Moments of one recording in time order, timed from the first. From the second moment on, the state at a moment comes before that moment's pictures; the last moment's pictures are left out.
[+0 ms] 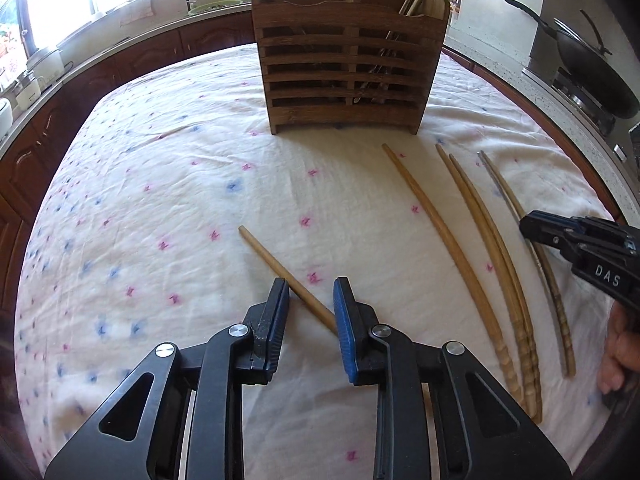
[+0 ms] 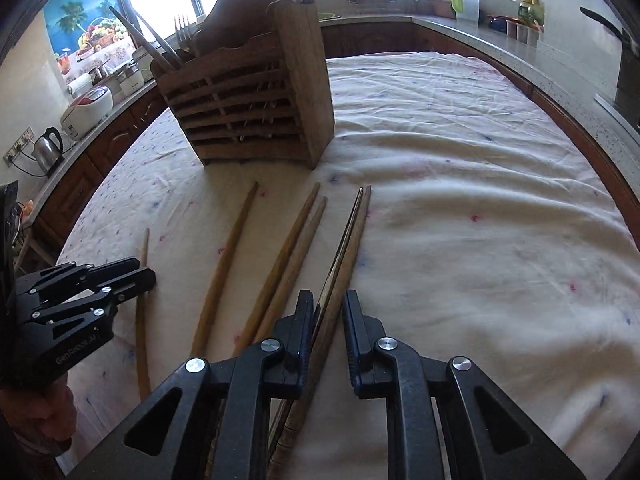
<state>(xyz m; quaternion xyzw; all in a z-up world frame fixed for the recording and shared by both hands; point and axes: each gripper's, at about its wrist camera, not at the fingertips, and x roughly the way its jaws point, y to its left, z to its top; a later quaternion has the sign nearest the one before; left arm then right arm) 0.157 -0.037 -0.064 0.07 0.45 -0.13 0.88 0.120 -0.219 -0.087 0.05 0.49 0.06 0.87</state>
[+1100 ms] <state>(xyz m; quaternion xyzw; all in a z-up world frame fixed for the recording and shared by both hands) 0.185 -0.047 -0.066 0.02 0.47 -0.10 0.88 0.186 -0.188 -0.097 0.08 0.50 0.08 0.86</state>
